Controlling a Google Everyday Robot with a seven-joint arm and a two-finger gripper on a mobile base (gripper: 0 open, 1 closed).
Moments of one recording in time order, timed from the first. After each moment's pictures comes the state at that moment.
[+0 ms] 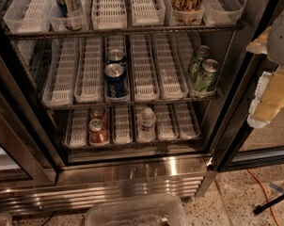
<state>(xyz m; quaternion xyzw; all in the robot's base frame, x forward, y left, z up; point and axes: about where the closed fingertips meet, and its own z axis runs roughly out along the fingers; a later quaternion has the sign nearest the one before) 0.438 -0.217 0.976 -0.60 0.78 -0.03 0.16</state>
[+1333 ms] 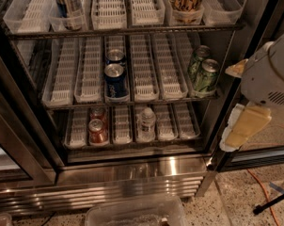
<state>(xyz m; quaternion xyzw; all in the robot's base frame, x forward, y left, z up) 0.430 -0.185 0.924 -0.61 0.77 -0.03 0.21</state>
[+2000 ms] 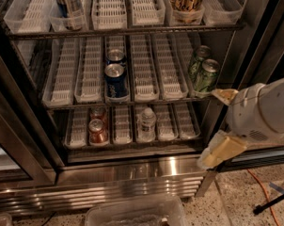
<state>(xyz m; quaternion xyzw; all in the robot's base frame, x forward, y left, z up) 0.426 -0.157 0.867 -0.58 0.76 0.04 0.30</state>
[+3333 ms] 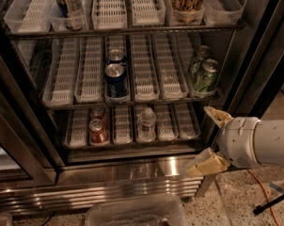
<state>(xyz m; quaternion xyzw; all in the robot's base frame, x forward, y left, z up) 0.424 -0.134 0.821 -0.51 0.74 0.12 0.42</state>
